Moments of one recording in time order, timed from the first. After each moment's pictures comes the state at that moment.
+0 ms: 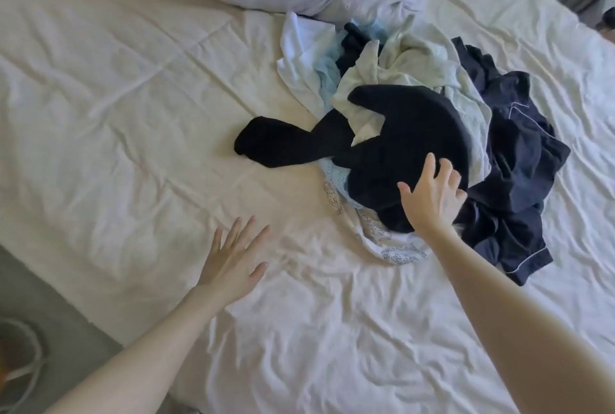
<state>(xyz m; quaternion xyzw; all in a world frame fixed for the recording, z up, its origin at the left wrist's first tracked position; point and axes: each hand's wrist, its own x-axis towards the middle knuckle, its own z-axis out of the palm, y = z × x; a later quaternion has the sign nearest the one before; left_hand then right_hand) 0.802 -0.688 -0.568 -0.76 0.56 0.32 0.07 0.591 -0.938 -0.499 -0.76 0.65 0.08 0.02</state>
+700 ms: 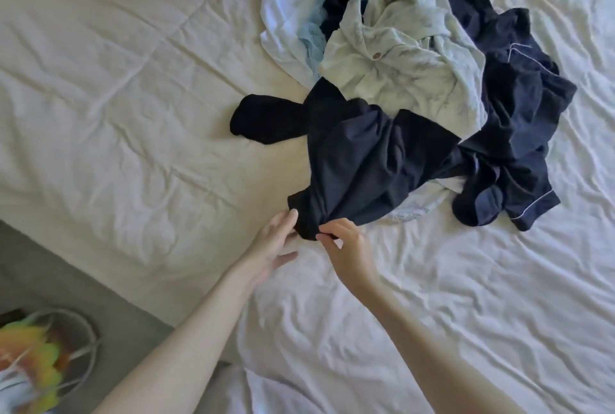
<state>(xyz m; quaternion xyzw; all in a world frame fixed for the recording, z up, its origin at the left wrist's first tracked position) 0.755 -0.710 -0.522 -0.61 0.02 0.69 -0.38 0.610 -0.760 -0.496 -0.73 0.52 -0.10 0.43</state>
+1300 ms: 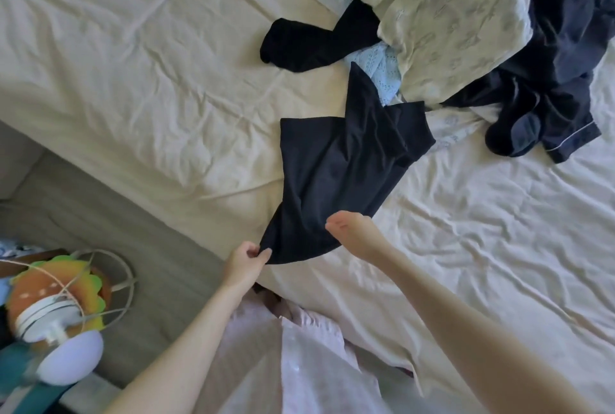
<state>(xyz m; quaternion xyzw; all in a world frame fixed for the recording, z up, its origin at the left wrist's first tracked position) 0.752 -0.504 -0.547 -0.82 0.07 0.54 -0.19 0.594 -0.658 -0.520 -0.67 0.51 0.22 0.49</state>
